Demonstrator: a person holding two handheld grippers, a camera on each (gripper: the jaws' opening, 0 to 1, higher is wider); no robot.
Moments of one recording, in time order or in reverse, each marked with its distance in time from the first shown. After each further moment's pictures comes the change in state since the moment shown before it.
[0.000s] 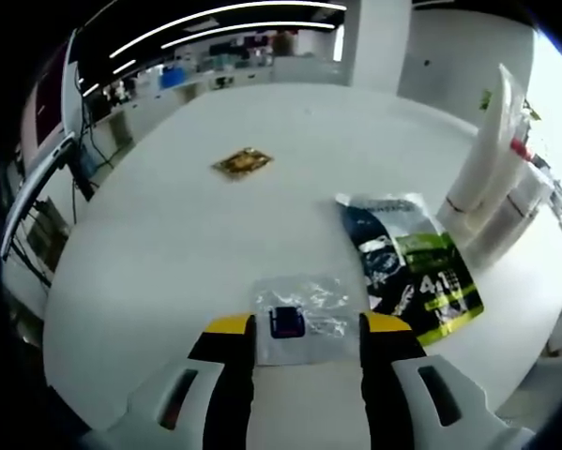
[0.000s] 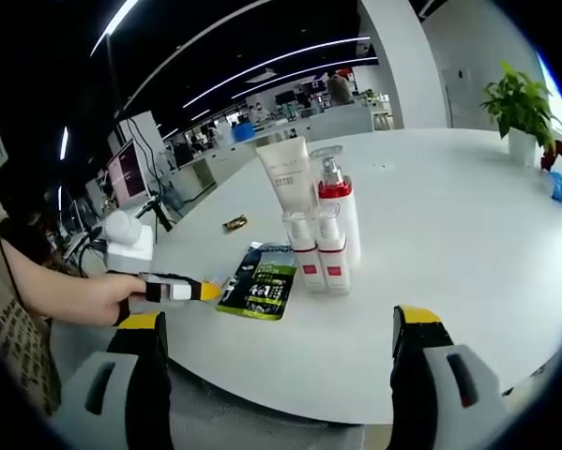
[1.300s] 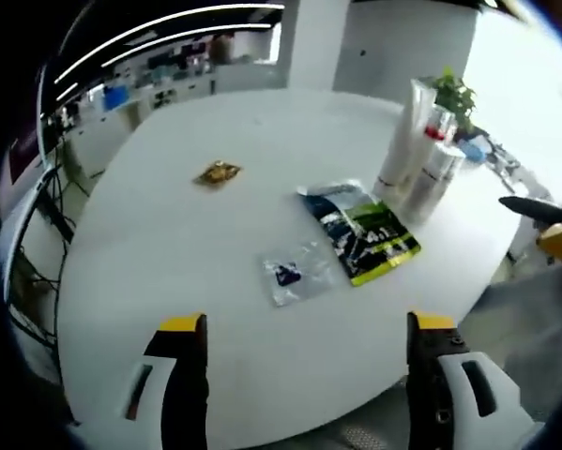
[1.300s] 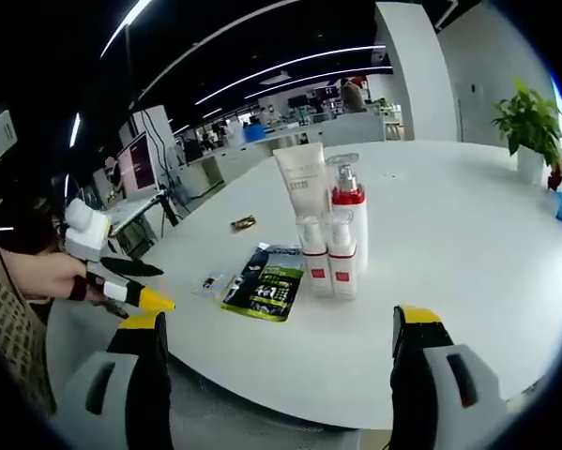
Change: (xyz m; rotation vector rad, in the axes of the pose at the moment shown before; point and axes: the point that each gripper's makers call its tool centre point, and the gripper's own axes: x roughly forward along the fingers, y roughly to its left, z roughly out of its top) left arm -0.082 0.011 -0.014 0.181 0.004 -0.277; right arm -0.001 0.009 0.001 -0.073 -0.013 0.025
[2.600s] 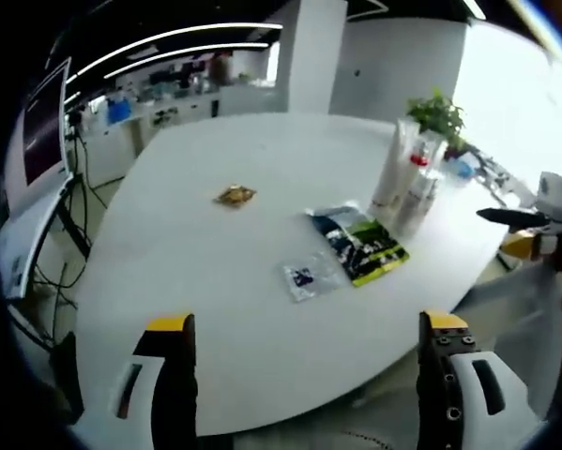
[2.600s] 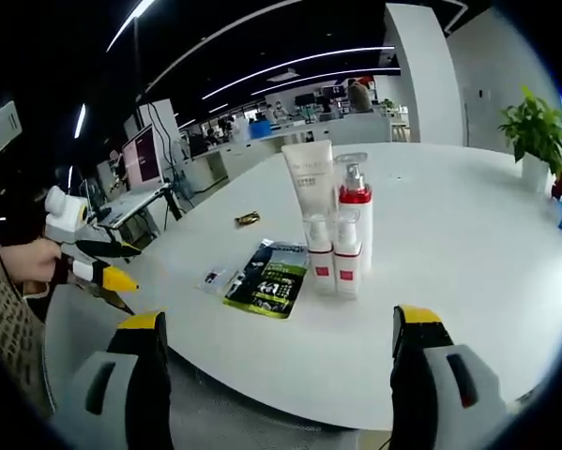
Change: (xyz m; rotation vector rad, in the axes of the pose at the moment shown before) left arm -0.044 0.021 0.006 -0.008 -0.082 0.012; right arm 0.000 0.004 -0.003 -0.033 0.015 0.014
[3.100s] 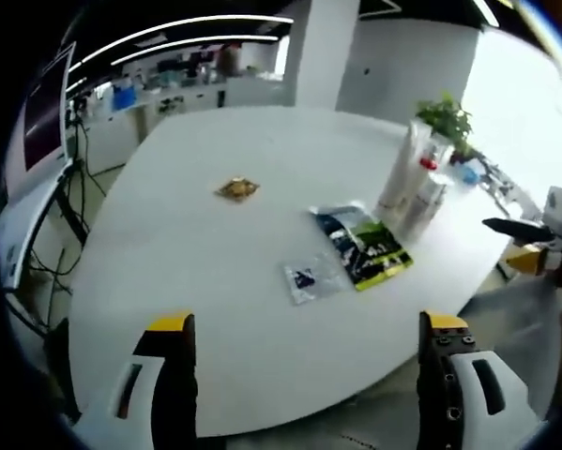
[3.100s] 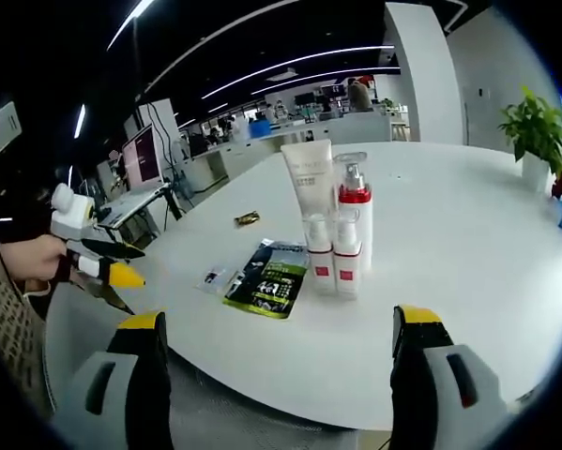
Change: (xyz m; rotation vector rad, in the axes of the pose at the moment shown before) left arm 0.012 0.004 0.004 -0.060 0.027 0.005; right arm 0.001 -0.001 0.000 0.005 0.001 0.001
